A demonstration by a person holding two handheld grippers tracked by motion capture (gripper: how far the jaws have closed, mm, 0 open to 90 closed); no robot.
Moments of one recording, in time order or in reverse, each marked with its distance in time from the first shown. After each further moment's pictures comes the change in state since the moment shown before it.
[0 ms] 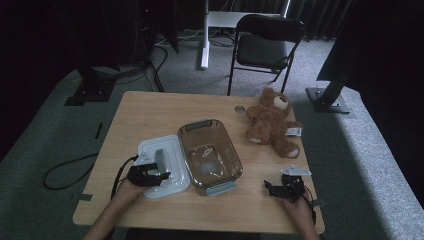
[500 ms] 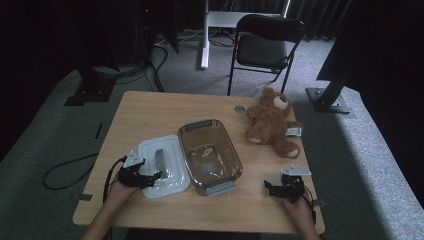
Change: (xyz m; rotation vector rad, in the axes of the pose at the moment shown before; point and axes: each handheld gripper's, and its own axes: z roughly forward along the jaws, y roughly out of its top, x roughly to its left) left arm 0.012 -0.012 -0.026 -0.064 0.151 -0.057; right arm 0.000 0.000 0.000 0.000 0.000 0.000
